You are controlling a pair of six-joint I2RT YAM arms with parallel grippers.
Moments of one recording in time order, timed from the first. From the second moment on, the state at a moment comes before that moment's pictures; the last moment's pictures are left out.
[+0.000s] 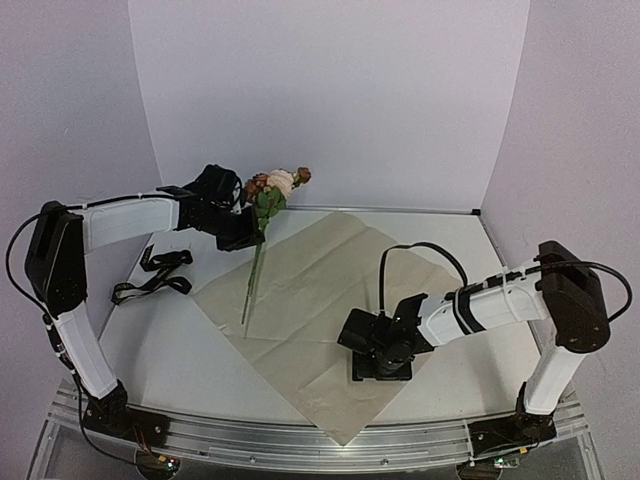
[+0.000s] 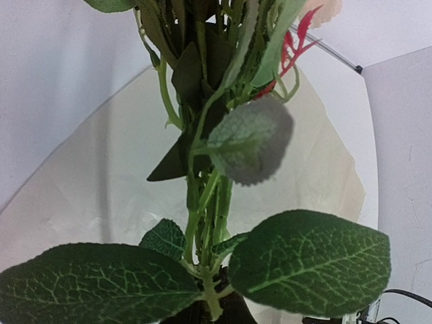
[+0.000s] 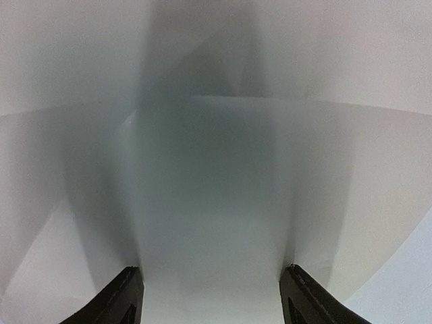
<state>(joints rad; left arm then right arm) -0.53 1.76 1.39 -0.43 0.19 -0.67 1.15 1.80 1.02 -0.63 0.25 1.14</state>
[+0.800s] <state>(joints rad) -0.82 2.41 1.99 -0.37 0.13 -0.92 0.79 1.44 0.97 -0.54 0.08 0.91</state>
